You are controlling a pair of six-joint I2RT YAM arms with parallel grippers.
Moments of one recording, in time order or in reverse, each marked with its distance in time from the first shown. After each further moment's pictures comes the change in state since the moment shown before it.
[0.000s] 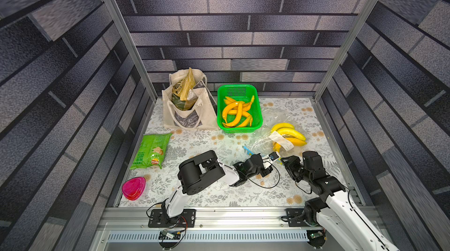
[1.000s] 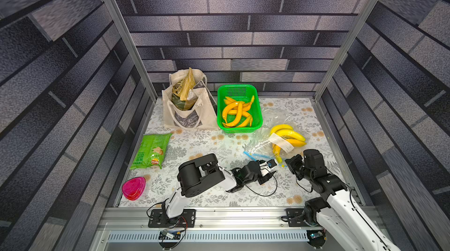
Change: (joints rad) left arm -0.034 -0.032 -0.104 0.056 0.056 -0.026; right arm 0.000 0.030 0.093 -0.069 0.082 -0.065
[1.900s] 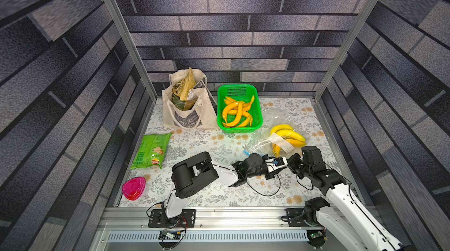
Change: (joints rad) left arm 0.029 -0.055 0.101 0.006 0.211 0.147; right arm 0.000 0.071 0.056 -0.067 -0.003 -0.114
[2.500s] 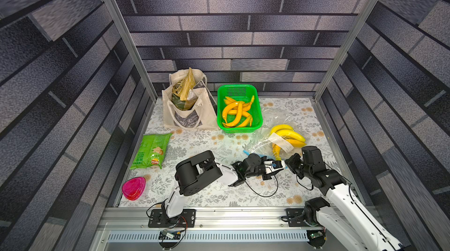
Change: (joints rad) left arm 0.016 0.050 -0.015 0.024 0.051 0.068; right arm 0.000 -0.002 0.000 0.000 0.000 0.000
